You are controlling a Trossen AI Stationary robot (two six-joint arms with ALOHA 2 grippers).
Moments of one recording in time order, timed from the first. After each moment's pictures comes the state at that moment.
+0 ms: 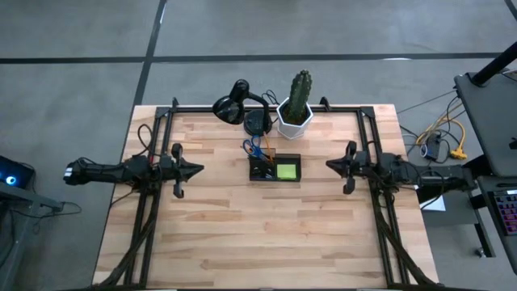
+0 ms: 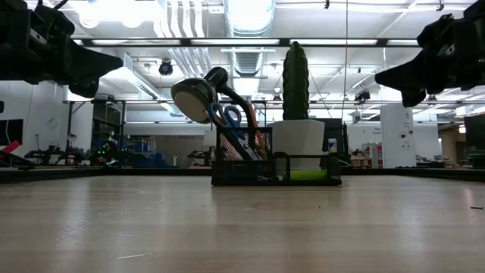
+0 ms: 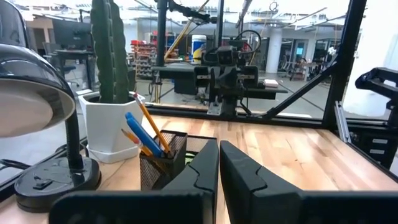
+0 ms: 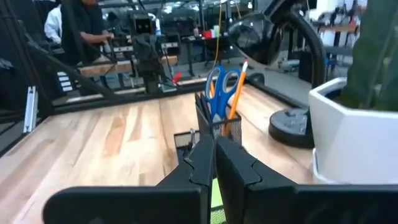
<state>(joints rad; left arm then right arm) -0.09 0.04 0.01 0.06 -0.23 -0.05 -0.04 0.07 0.01 0.03 0.16 0.13</state>
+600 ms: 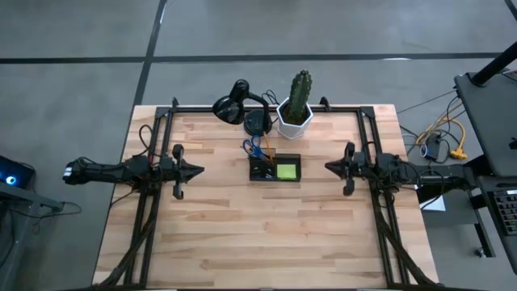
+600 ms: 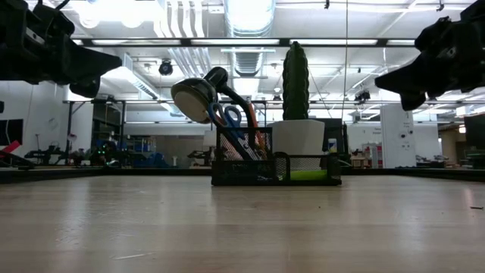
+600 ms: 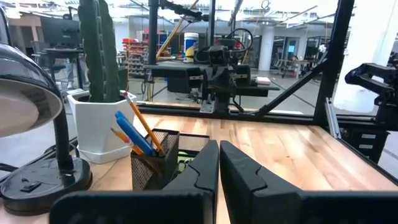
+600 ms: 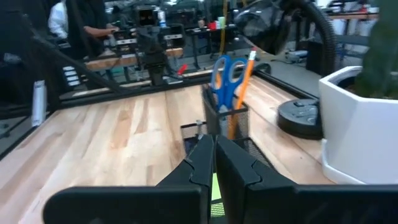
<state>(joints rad) -0.09 0.05 0.01 0.07 -0.19 -0.05 -0.03 0.11 0.01 0.03 0.15 0.17</state>
